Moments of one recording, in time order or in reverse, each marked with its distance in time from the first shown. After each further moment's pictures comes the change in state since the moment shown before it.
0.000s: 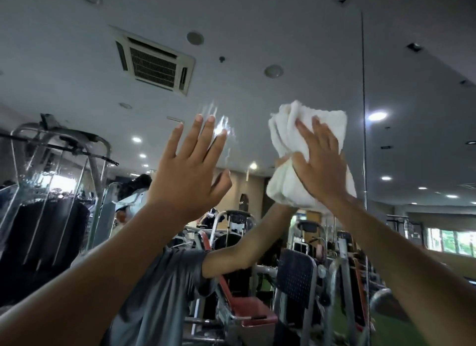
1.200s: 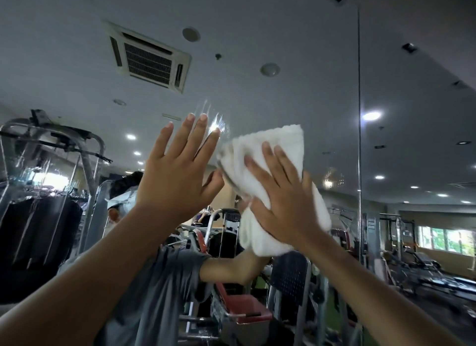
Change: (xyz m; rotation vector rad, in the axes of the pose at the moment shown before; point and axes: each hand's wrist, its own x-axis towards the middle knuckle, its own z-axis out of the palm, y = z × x) left_hand -0.006 -0.001 0.002 0.023 0.057 -0.010; right_hand -0.067 -0.039 0.016 -0.067 -0.033 -0.365
